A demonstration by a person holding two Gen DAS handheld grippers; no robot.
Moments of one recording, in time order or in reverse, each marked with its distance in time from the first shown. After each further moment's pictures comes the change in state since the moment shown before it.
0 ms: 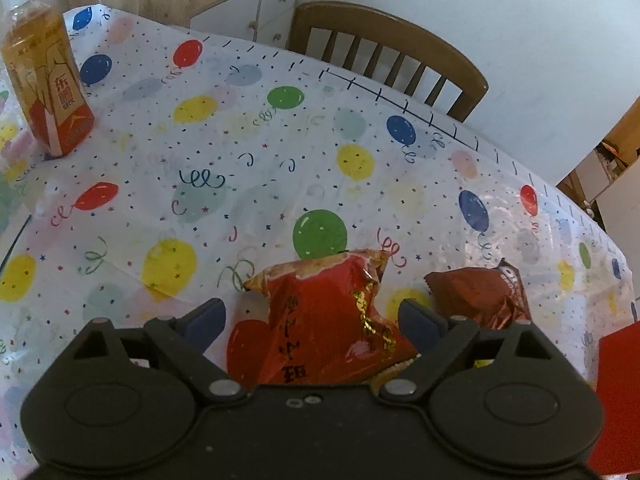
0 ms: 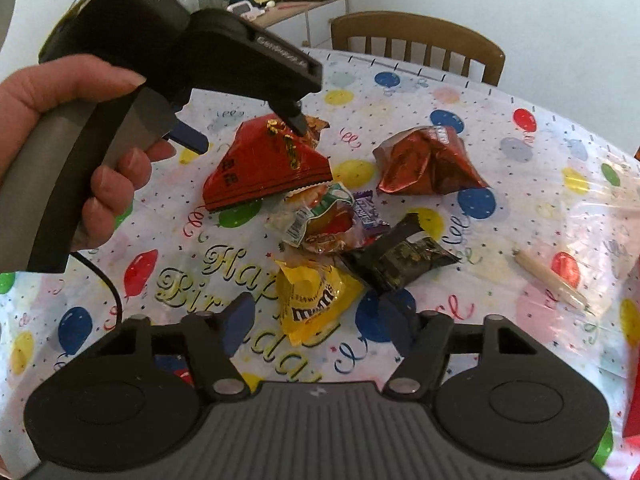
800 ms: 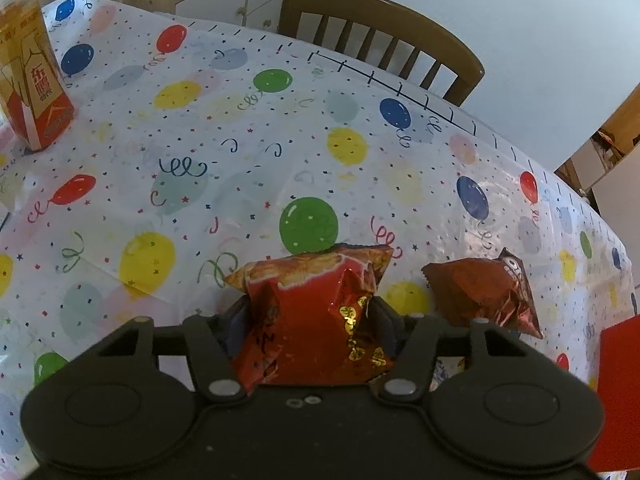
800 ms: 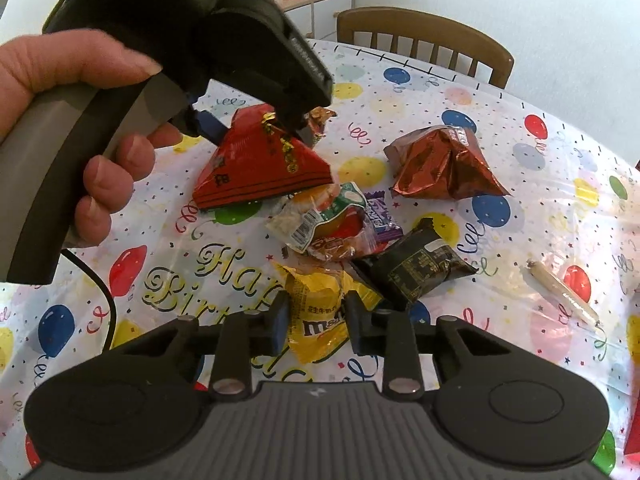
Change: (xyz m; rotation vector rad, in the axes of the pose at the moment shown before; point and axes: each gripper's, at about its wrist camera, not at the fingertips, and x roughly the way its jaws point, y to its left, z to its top) left arm 0.013 -0.004 0.000 0.013 0.036 -0.021; right arm 0.016 0.011 0.002 -0.035 0.008 -0.028
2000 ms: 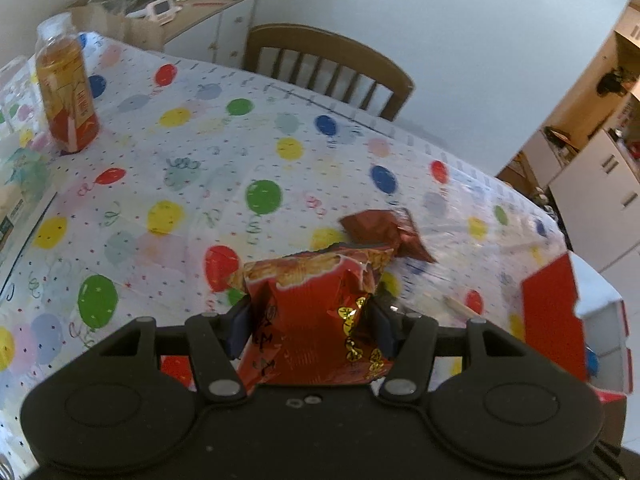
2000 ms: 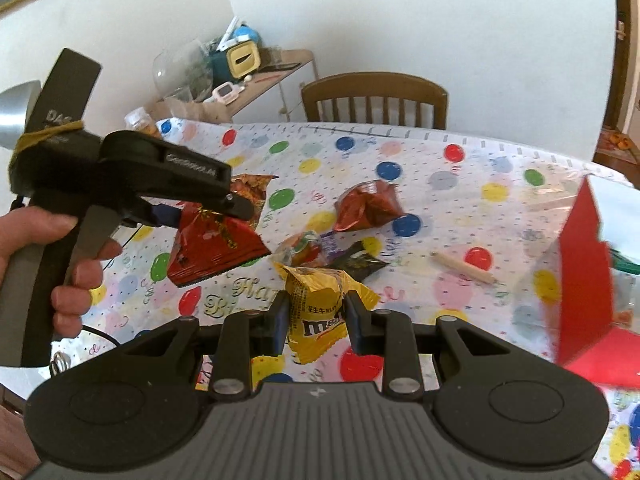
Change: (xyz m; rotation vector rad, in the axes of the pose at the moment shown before) left arm -0.127 -0.020 -0.065 0.059 -0.074 -0.111; right arm -0.163 -0.045 -0.031 0.187 -0.170 0.035
